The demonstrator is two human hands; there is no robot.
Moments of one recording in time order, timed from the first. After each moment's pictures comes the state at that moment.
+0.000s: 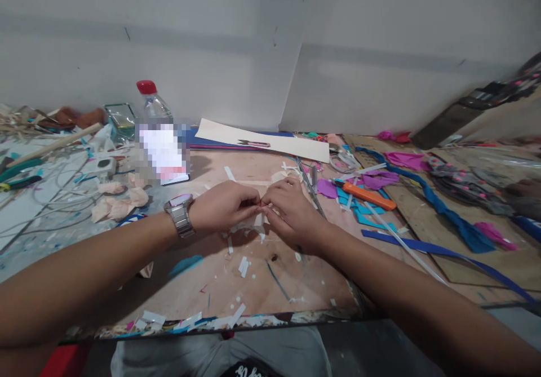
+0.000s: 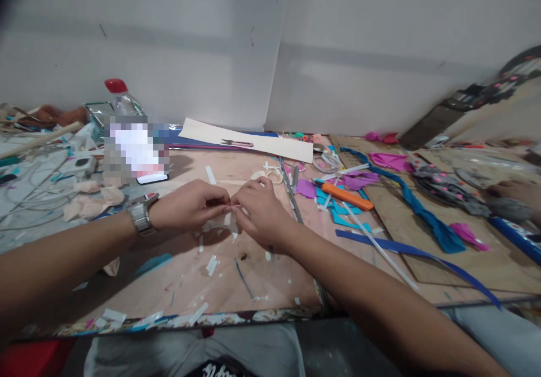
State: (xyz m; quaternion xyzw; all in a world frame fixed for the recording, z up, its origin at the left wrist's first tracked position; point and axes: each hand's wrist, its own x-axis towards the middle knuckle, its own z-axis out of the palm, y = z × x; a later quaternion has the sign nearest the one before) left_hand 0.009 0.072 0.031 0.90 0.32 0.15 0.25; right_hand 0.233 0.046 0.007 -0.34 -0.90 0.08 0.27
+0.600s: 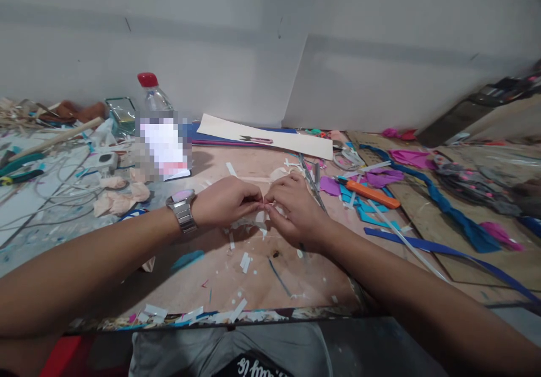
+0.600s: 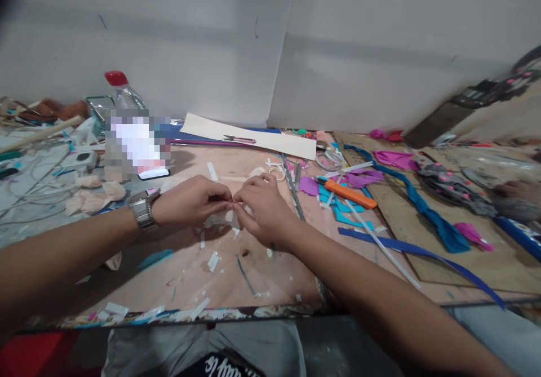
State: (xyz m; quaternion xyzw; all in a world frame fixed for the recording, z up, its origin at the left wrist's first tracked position) left_hand 0.009 0.073 0.029 0.90 0.33 0.15 0.24; right_hand 0.234 0.046 0.005 -0.35 -0.89 0.06 0.28
